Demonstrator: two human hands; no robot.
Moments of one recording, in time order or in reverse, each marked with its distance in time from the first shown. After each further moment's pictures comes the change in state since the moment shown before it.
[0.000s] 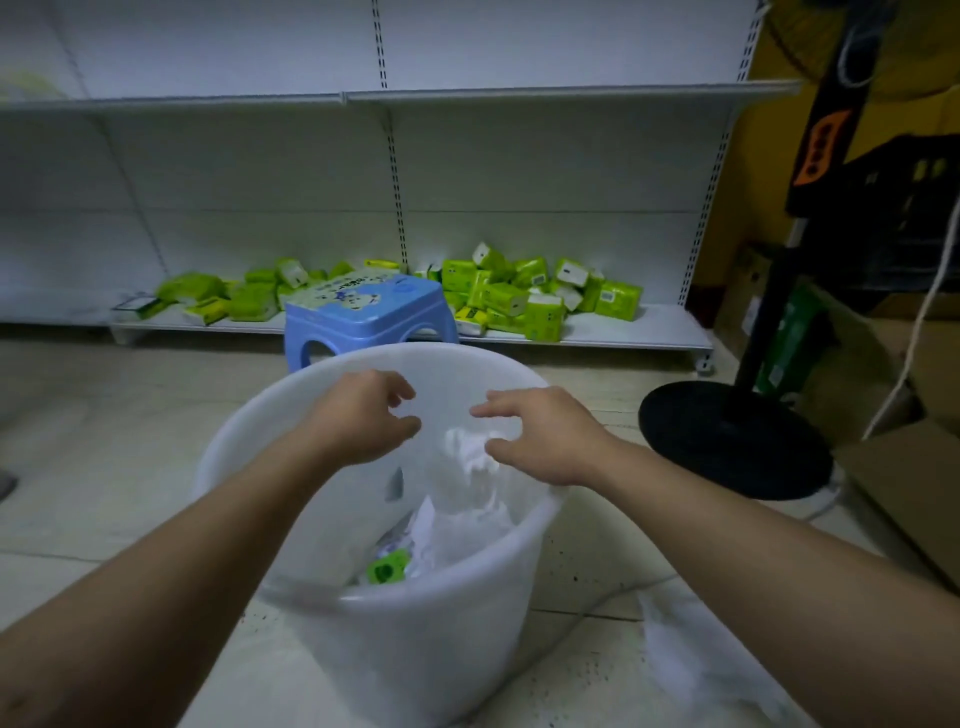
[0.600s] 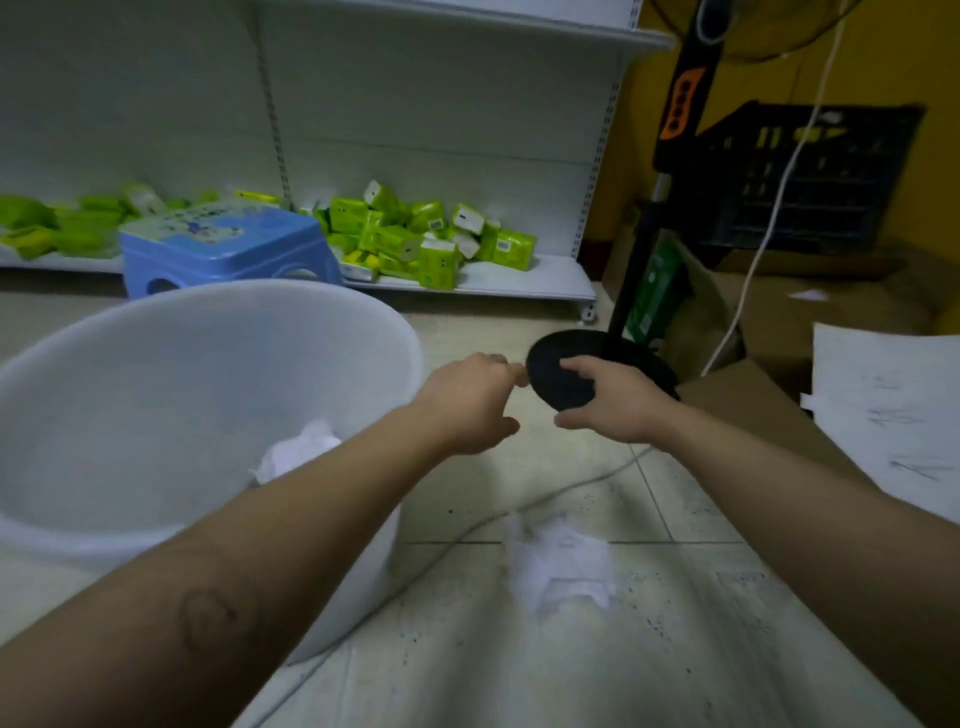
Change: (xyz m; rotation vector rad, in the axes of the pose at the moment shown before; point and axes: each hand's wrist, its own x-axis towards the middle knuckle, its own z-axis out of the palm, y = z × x) left_hand -0.023 0.194 0.115 0.079 -0.182 0.546; right_hand -0.100 0.159 -0.079 -0.054 -0.020 0.451
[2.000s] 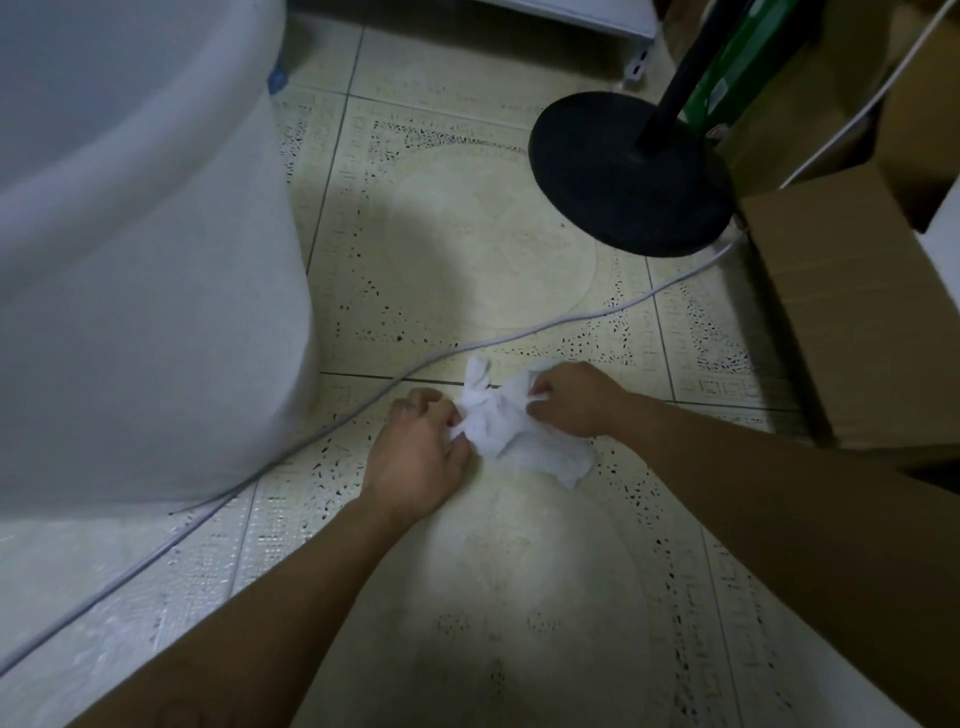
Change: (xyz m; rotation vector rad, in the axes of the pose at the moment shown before) left_hand -0.070 -0.012 0.290 -0.417 -0.057 -0.432; right_hand 0.046 0.146 0.198 -0.171 -0.450 0.031
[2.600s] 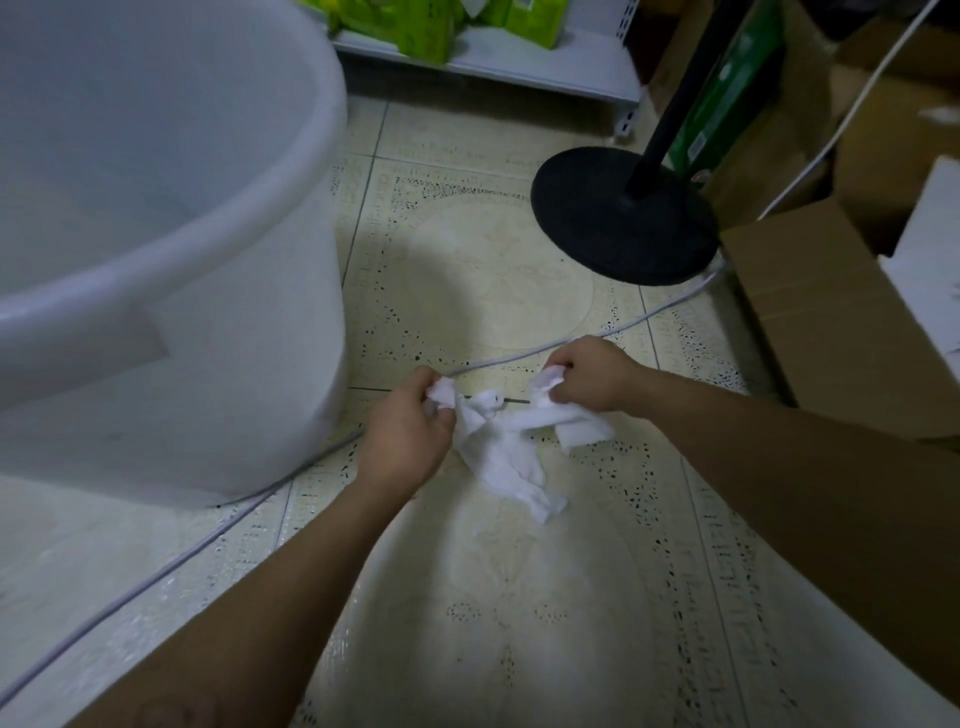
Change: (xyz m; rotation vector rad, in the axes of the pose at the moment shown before) left_hand -0.012 0.023 -0.055 -0.285 0.224 -0.152; right_hand -0.039 -0.023 -0.050 0.150 0.128 -0.033
